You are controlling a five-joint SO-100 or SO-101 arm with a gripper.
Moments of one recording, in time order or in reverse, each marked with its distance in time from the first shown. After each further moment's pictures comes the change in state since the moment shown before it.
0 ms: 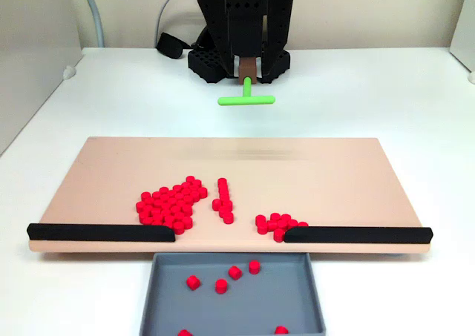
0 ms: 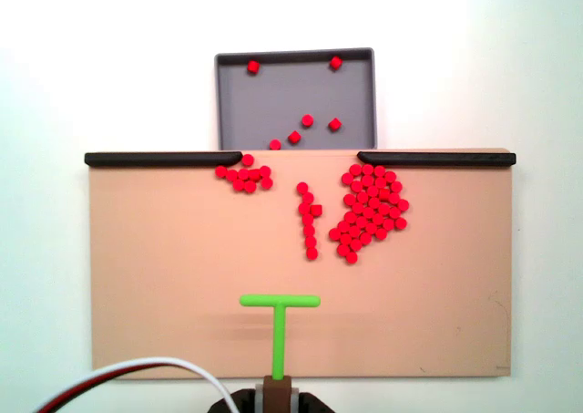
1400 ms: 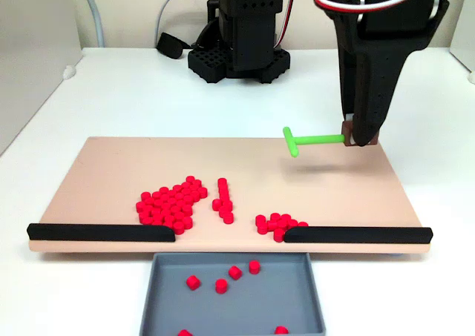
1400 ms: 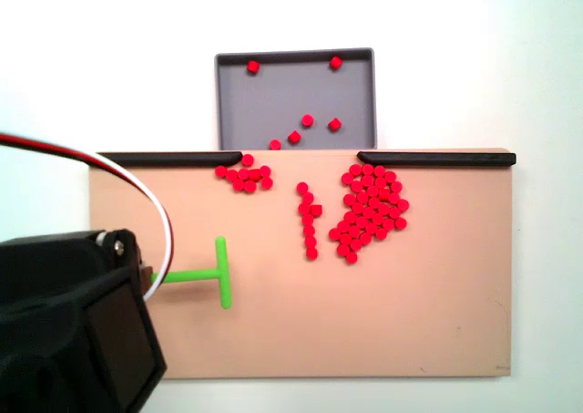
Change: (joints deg) arm -16.0 -32.0 -31.6 0.5 99.7
